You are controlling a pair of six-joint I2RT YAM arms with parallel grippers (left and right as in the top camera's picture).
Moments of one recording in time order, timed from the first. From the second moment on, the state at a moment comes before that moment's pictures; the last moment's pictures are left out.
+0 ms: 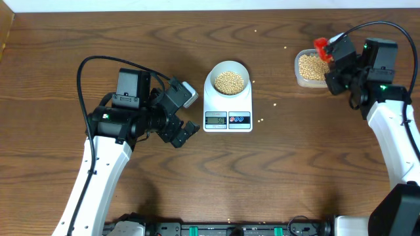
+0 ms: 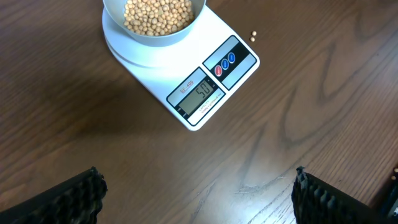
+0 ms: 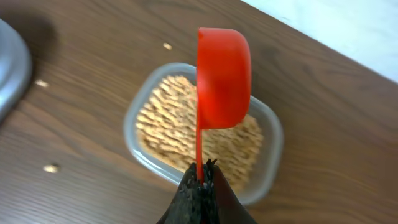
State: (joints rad) left arm -0.18 1.27 1.13 -0.94 0.46 0.54; right arm -0.09 1.54 1.15 -0.38 -0.17 -0.54
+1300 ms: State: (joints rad) left arm -0.18 1.27 1.13 -0.94 0.46 0.54; right arm -0.61 1.01 0.64 -0.80 -0.86 0.13
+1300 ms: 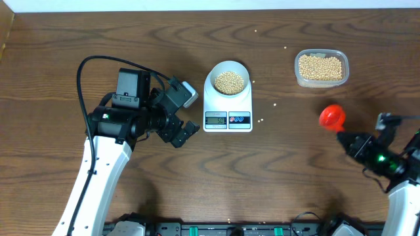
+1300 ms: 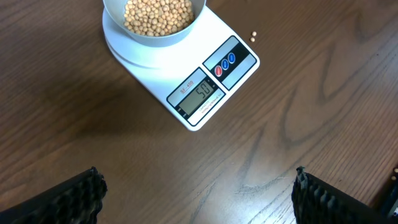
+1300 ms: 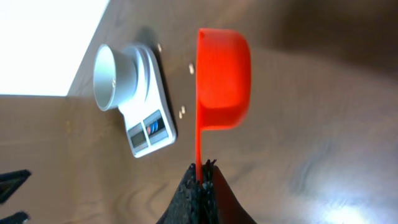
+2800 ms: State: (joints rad) left arm -0.18 1.27 1.13 -0.94 0.46 0.54; right arm -0.61 0.74 0.48 -0.51 -0.72 0.28
